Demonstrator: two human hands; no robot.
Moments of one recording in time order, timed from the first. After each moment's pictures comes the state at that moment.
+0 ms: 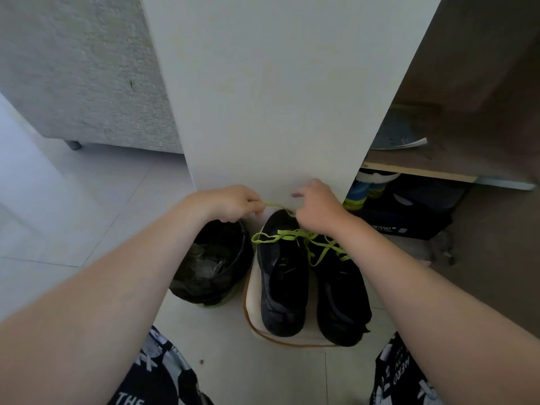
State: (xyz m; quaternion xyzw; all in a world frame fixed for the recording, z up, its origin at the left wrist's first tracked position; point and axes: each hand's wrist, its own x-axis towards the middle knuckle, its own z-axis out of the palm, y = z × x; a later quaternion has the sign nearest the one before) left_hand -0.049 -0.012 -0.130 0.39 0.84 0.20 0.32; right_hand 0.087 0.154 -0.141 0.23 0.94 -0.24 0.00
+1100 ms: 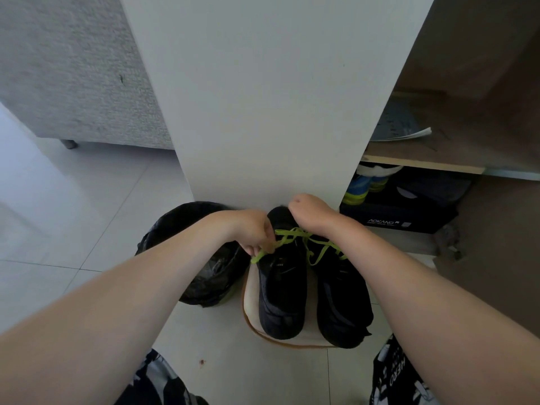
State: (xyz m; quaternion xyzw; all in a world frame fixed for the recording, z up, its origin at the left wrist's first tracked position) left_hand -0.013 0.015 -0.164 0.36 0.80 0.13 0.47; right_hand 0.076 0.154 -0.161 0.26 0.89 -0.36 0.08
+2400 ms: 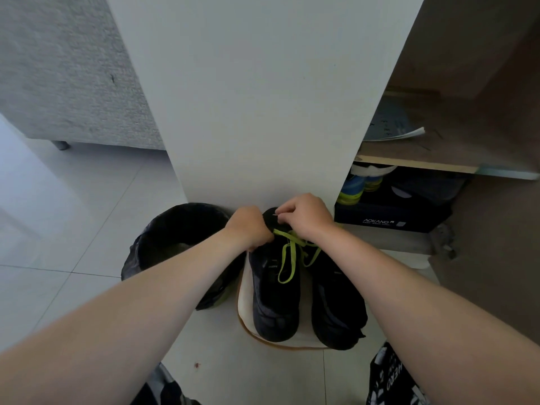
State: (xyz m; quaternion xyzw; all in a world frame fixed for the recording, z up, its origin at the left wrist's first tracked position) left_hand -0.001 0.035 -0.181 0.29 0.90 0.13 0.30; right_hand 0.083 0.160 -0.182 0.27 0.89 -0.36 -0.02
